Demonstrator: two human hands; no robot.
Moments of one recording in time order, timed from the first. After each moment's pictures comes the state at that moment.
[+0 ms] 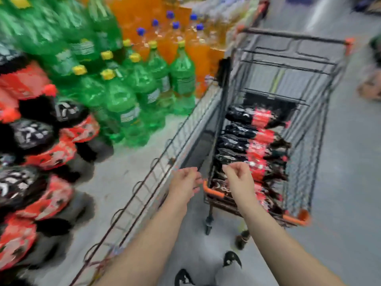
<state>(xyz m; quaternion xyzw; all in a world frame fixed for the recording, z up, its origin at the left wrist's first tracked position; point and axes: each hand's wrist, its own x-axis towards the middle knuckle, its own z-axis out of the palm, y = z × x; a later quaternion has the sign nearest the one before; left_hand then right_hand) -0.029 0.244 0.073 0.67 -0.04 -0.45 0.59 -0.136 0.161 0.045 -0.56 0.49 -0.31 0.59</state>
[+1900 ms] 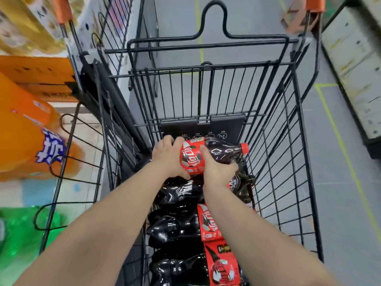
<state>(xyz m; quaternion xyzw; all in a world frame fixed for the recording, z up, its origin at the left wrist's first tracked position) 0.066 -0.346 -0.115 0.70 -0.68 -0.22 -0.08 -0.059 -0.326 -0.113 -0.09 0.77 -0.44 0.45</state>
